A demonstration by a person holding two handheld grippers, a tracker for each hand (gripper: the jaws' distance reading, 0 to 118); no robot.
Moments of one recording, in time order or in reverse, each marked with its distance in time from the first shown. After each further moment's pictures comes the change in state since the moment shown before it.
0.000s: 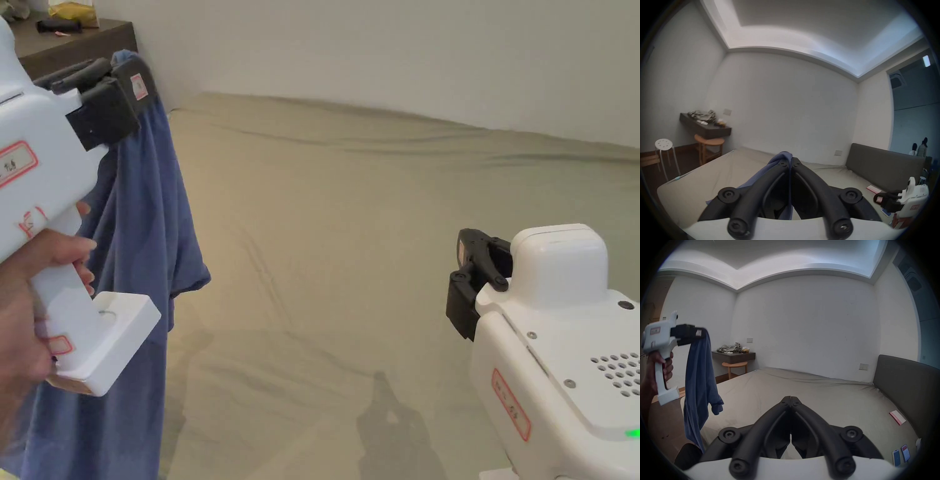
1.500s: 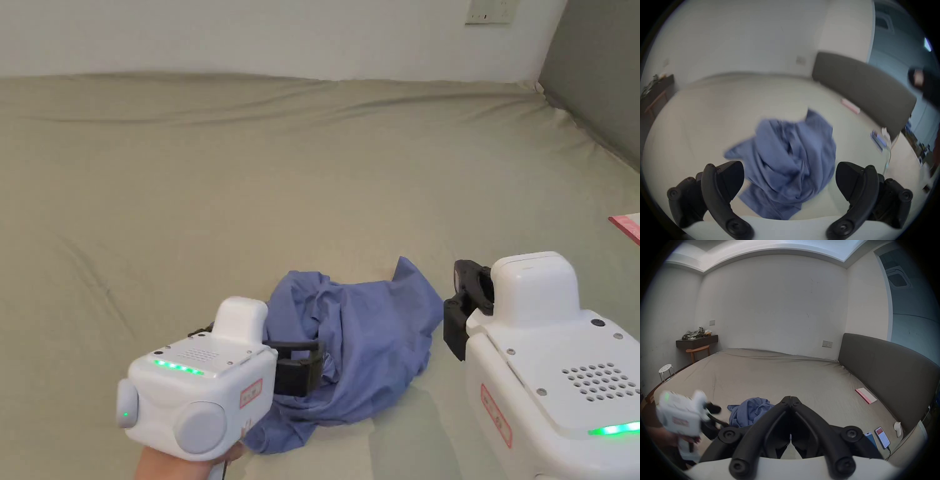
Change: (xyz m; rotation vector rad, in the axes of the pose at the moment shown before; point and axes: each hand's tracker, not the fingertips) left arm 0.155 -0.294 -0.116 -0.713 -0.282 -0.085; right arm 0.135 -0.064 0.006 -0.206 -0.304 -0.021
